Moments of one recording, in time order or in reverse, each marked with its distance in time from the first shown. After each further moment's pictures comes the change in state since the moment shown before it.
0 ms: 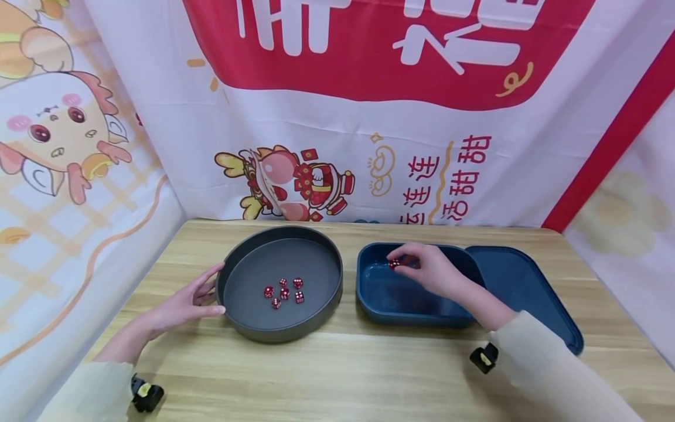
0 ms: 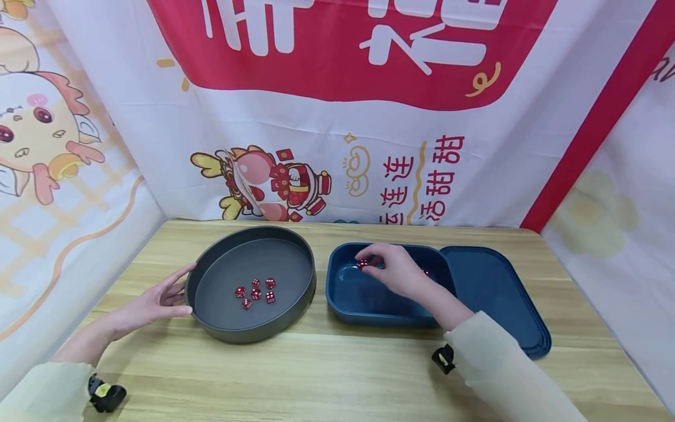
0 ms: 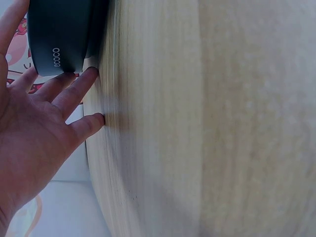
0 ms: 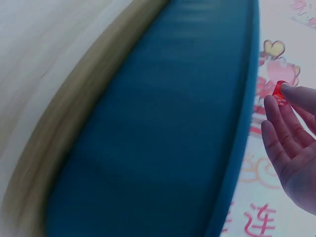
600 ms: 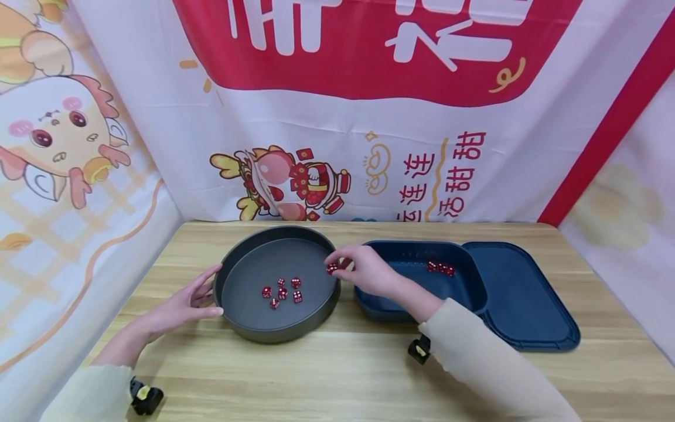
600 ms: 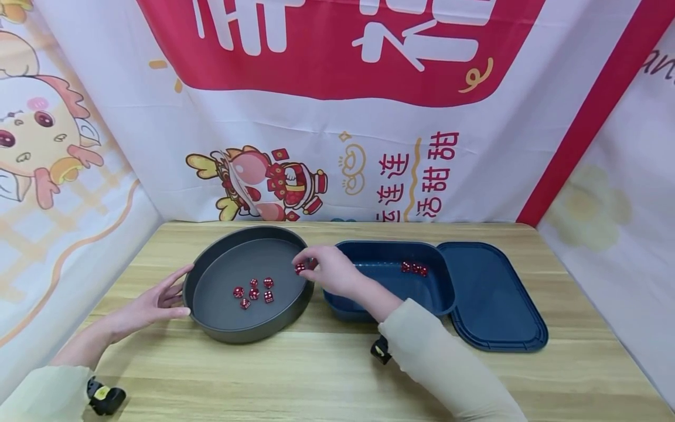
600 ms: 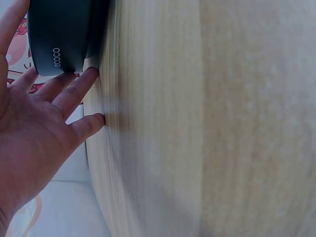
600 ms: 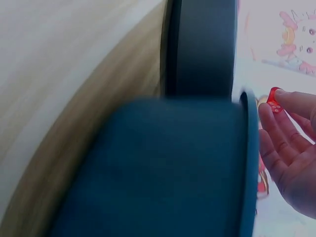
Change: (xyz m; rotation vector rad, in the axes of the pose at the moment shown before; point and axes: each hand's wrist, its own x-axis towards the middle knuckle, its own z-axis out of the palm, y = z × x) left_hand 0.001 0.002 0.001 0.009 0.003 -0.010; right_hand 0.052 -0.055 0.067 0.055 -0.092 -0.064
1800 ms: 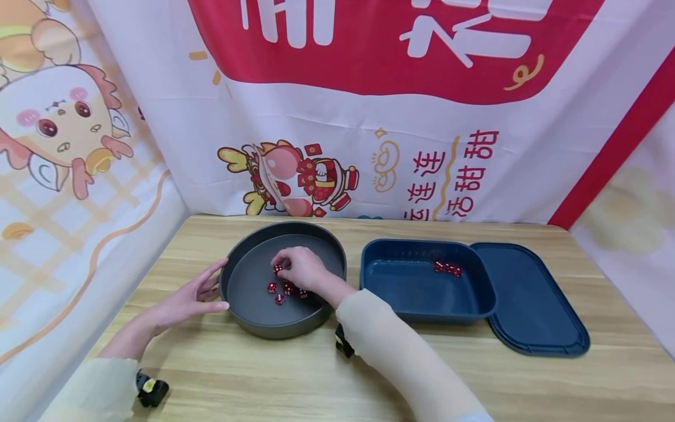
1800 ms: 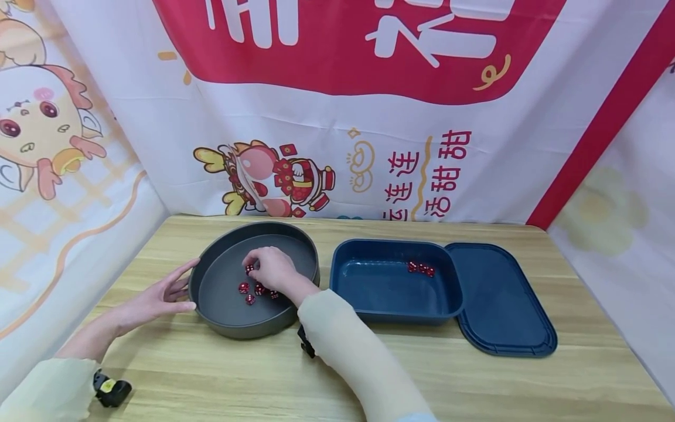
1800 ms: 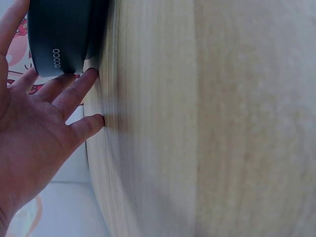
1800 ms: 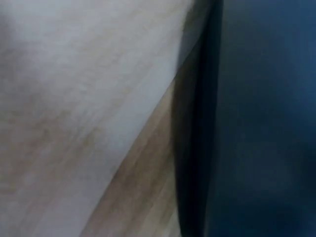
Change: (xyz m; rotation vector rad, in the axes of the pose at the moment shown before) left_hand 0.000 -0.003 -0.001 -0.010 0.001 0.007; right_hand 0.095 -0.021 0.103 -0.073 -0.088 0.154
